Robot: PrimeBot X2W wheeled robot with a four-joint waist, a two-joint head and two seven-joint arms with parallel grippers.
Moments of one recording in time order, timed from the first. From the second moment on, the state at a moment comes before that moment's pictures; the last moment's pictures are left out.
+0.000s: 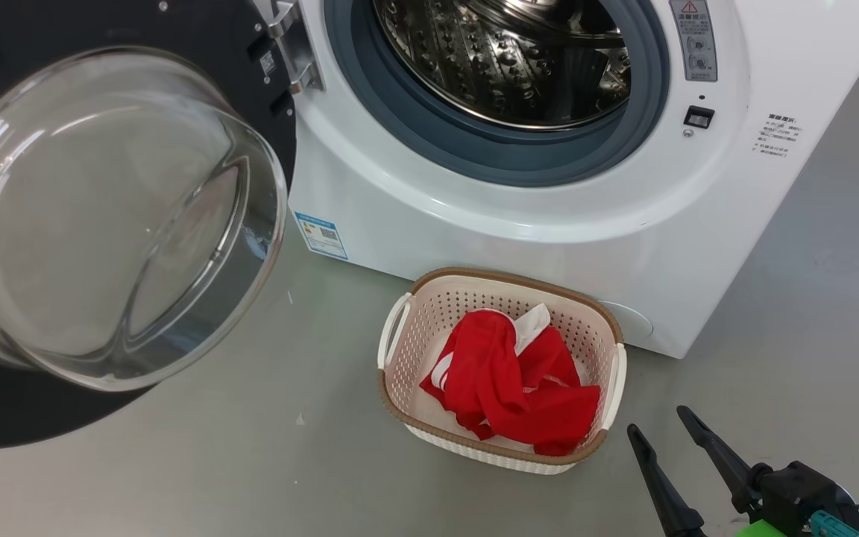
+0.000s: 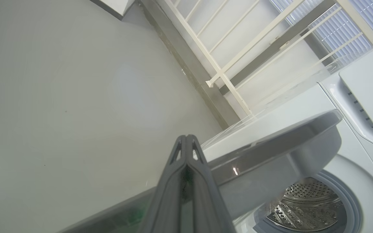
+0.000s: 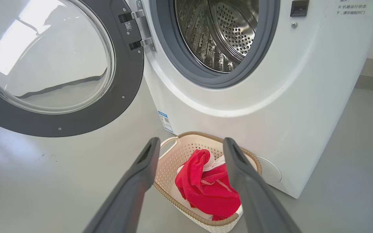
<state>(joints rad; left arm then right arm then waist) -0.89 0.60 0.35 0.95 -1.04 -0.12 0.59 0.07 -0.20 0.21 0.18 0.38 0.12 -0.26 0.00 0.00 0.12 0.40</state>
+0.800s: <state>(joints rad) -0.66 0.59 0.26 0.56 -1.24 -0.12 0.94 0.07 -0.18 0.20 0.18 0.38 0.12 -0.26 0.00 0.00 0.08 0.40</state>
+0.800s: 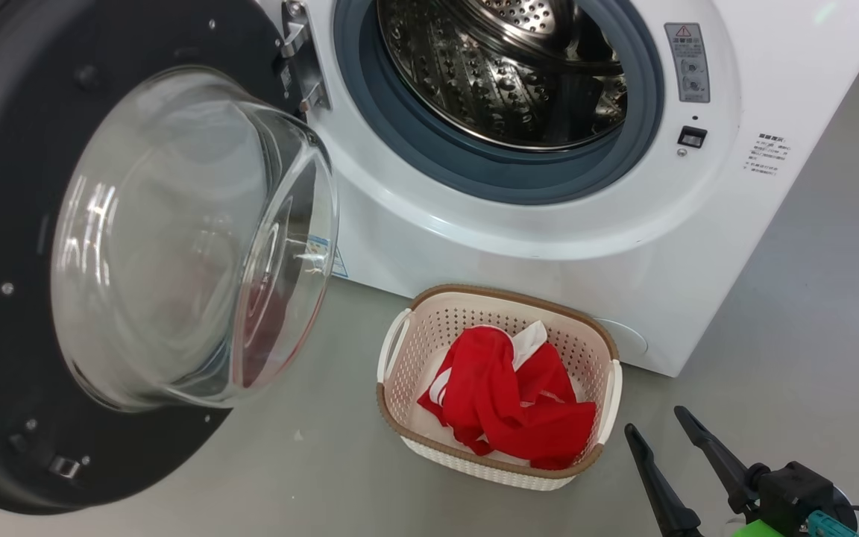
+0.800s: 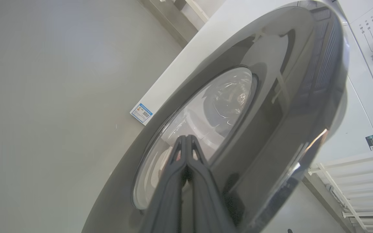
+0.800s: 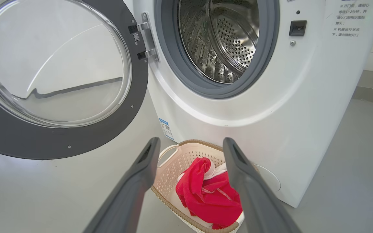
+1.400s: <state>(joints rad) -0.53 0.53 0.14 0.21 -1.41 -0.12 1.01 0.08 -0.17 0.20 0.18 0.38 0.12 -0.26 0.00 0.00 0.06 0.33</state>
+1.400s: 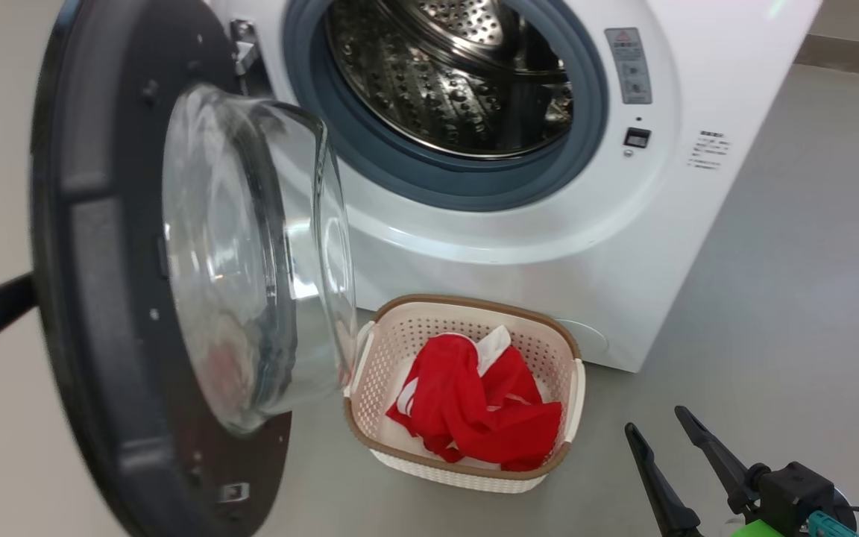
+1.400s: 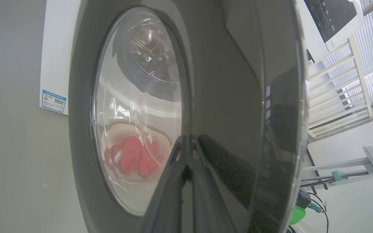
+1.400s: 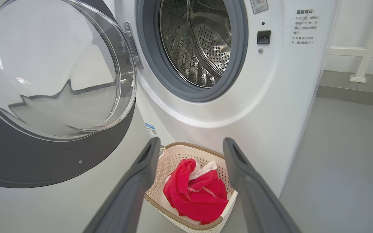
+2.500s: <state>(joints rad) -0.76 0.40 -0.21 0.22 -1.34 -0.12 0.55 0.01 -0.13 0.18 0.17 0.38 0.12 -0.26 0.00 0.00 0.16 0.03</state>
